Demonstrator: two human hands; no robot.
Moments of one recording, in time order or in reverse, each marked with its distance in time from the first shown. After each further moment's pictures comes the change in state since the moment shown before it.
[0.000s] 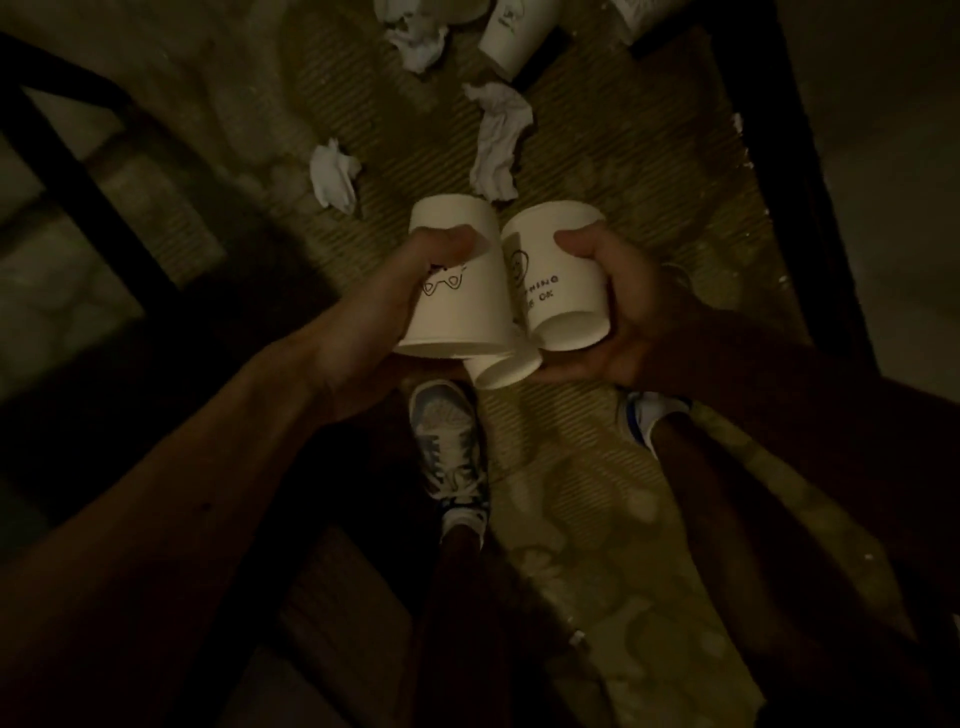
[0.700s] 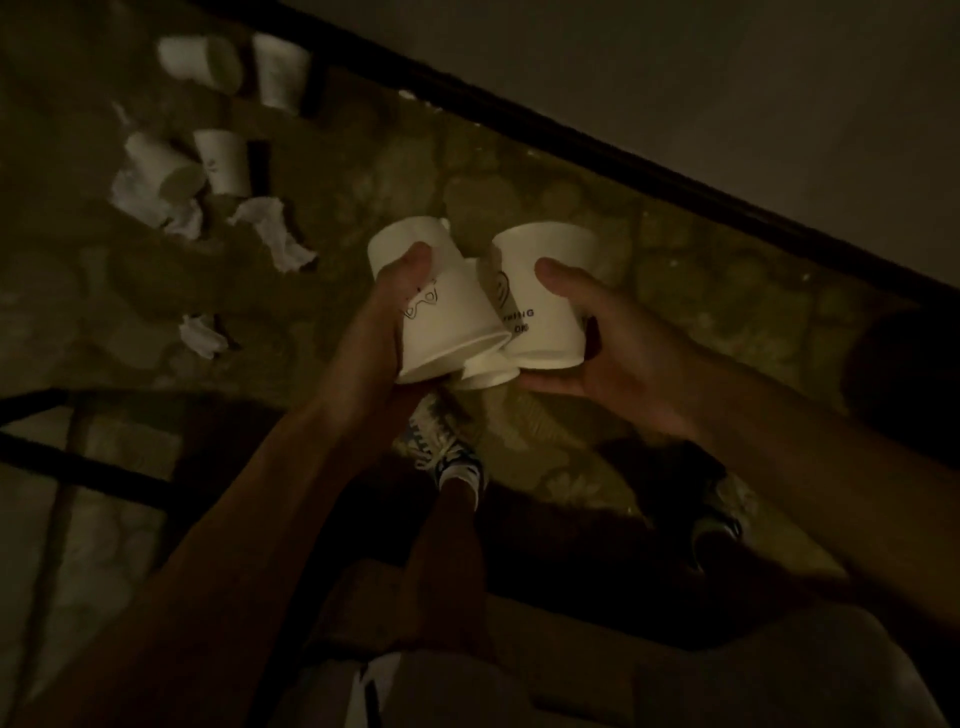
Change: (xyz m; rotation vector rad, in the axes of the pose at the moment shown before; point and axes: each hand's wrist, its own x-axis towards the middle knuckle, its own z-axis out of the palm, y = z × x) left_hand -0.085 -0.077 0.211 0.353 -0.207 -0.044; right_hand -0.200 0.170 -0.138 0.400 0.098 -0.483
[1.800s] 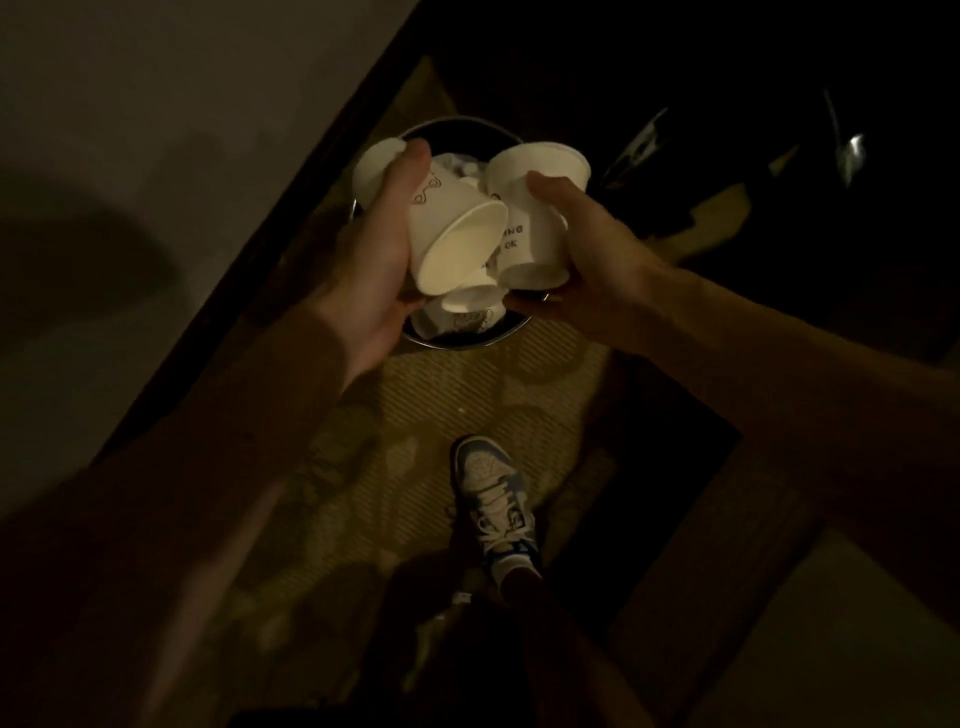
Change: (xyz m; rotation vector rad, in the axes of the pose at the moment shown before) left_hand 0.157 -0.493 0.697 1.179 -0.625 -0.249; right_hand -0.299 0.220 -0.699 1.082 0.748 -0.414
